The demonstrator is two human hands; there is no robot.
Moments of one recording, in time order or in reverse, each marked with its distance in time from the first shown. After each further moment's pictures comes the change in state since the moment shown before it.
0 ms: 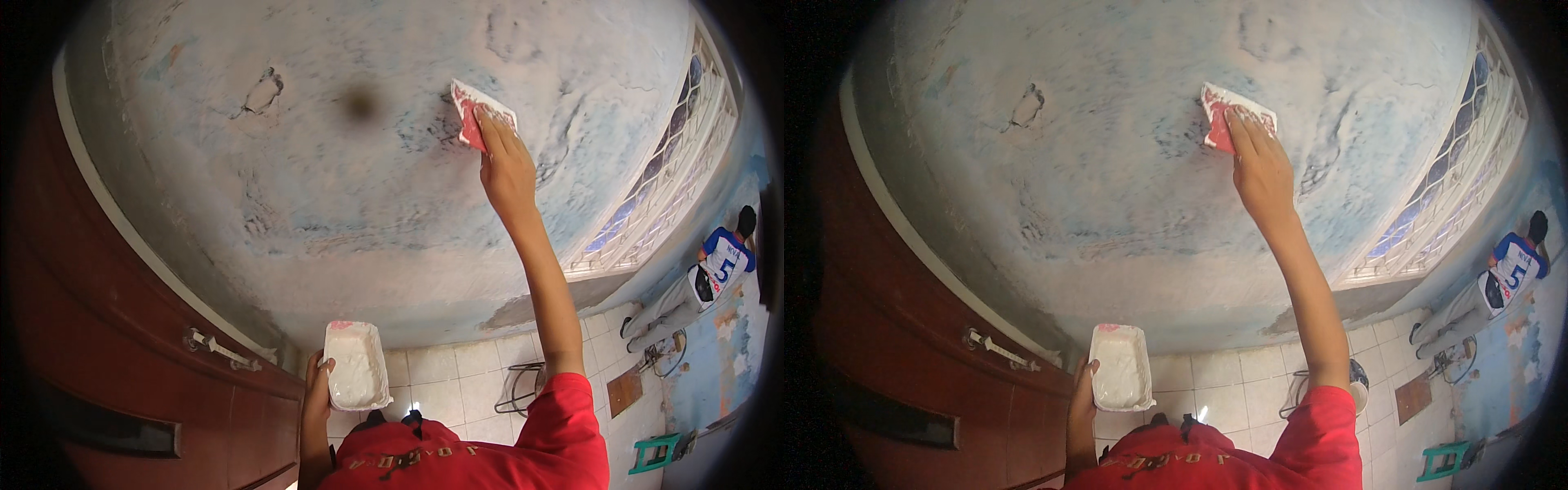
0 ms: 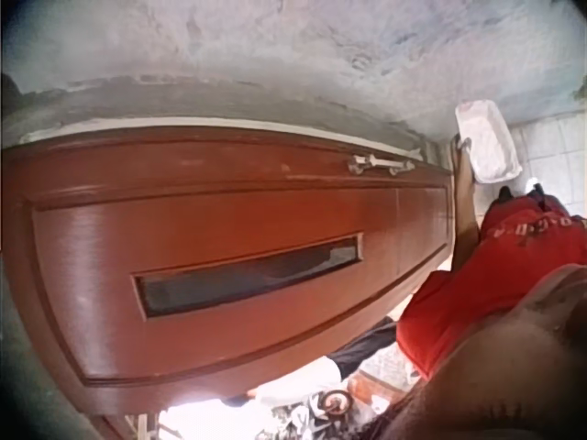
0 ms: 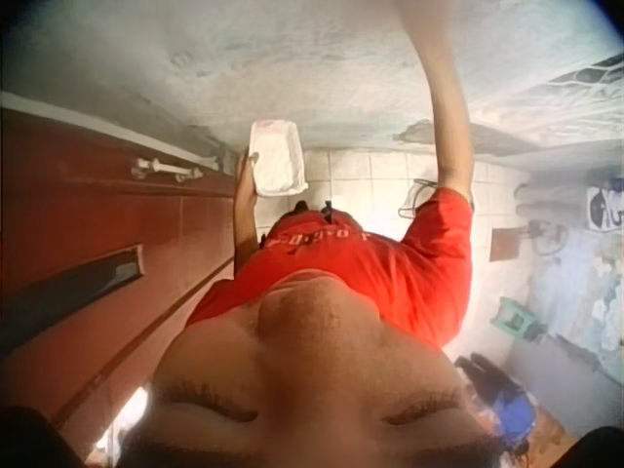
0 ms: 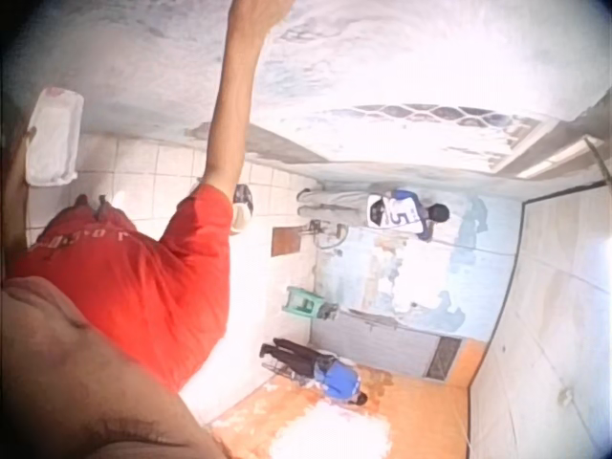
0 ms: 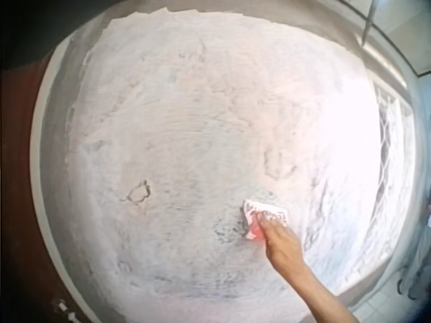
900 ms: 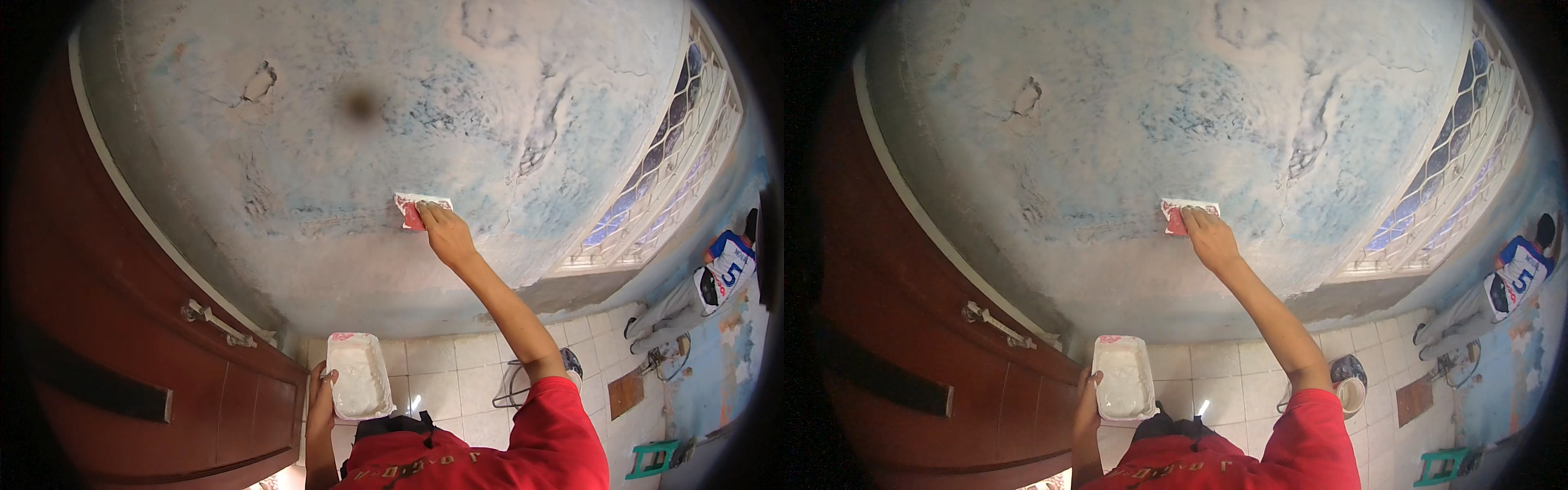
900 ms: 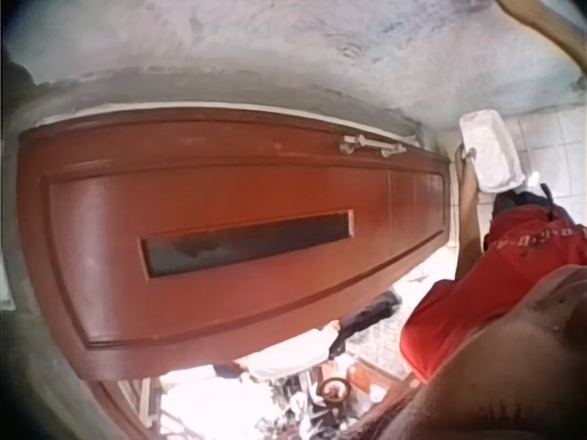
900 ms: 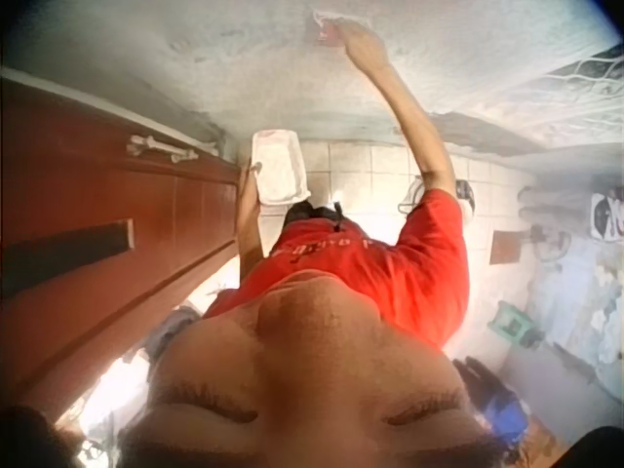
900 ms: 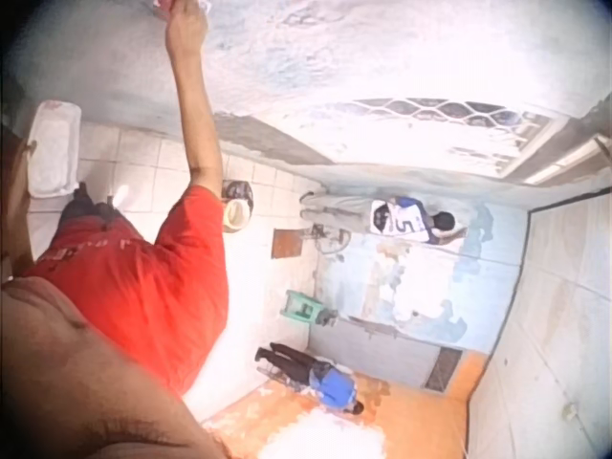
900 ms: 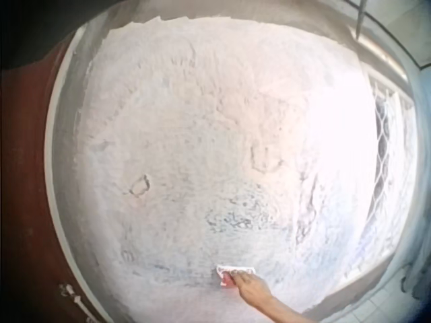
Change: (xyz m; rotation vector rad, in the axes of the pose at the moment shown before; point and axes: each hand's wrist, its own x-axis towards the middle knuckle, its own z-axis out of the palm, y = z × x) left_hand -0.080 -0.034 0.027 -0.024 0.090 -0.036; right_hand -0.158 -0.027 0.047 0.135 -0.358 -0.018
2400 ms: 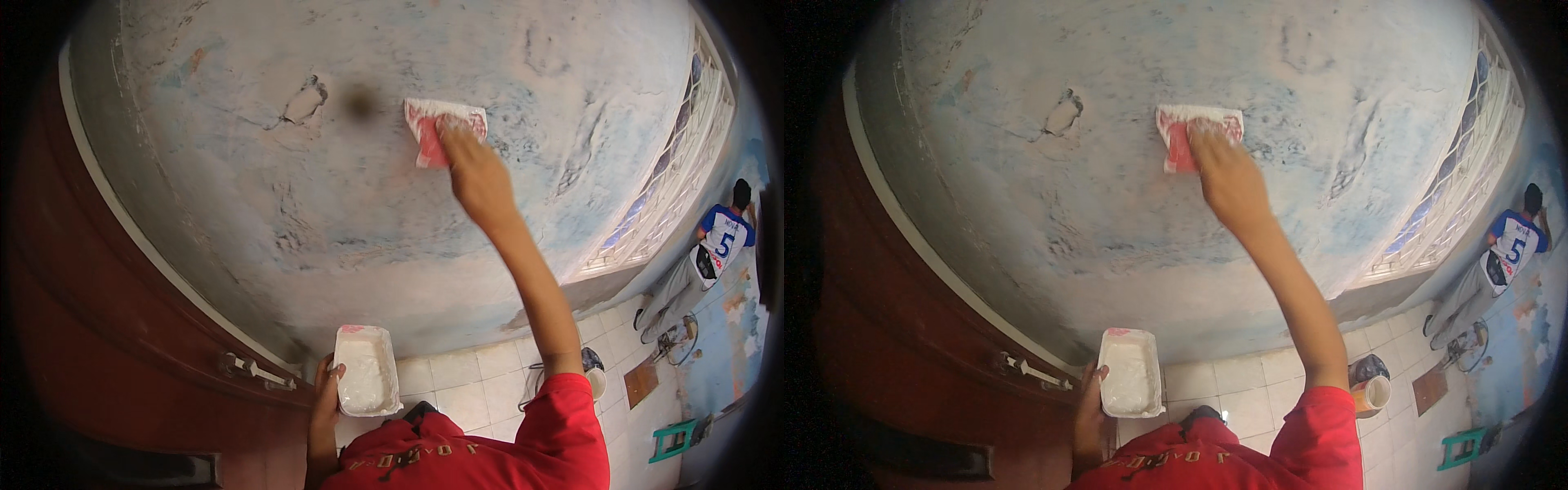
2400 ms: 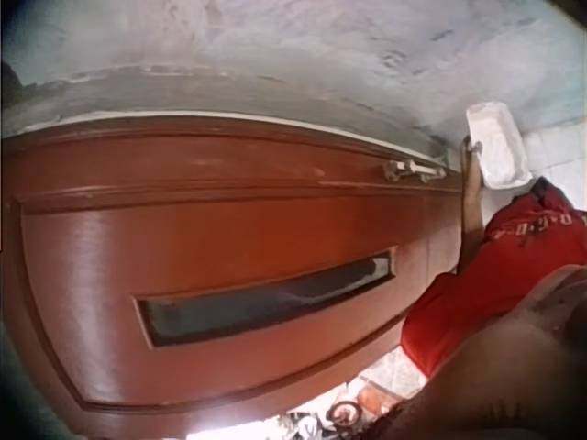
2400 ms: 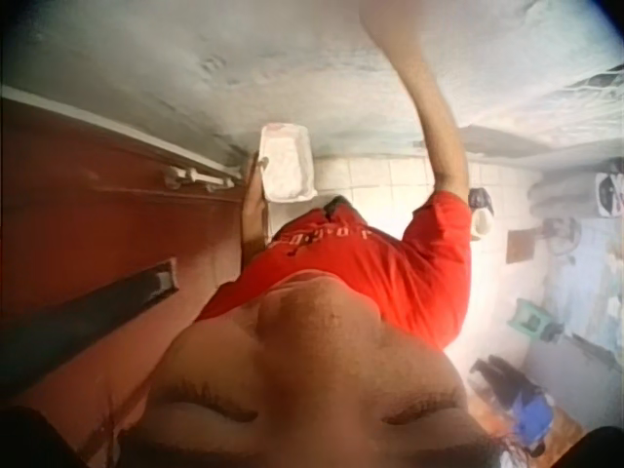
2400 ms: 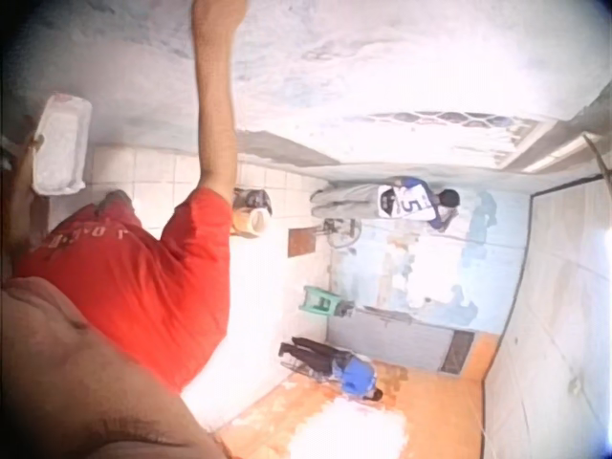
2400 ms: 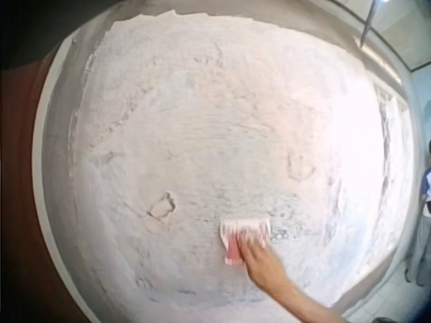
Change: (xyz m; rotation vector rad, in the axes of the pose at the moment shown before) left_hand 0.099 0.099 -0.065 0.041 -0.119 0.051; right_hand 0.179 -0.060 -0.057 -0.148 0.227 -0.035
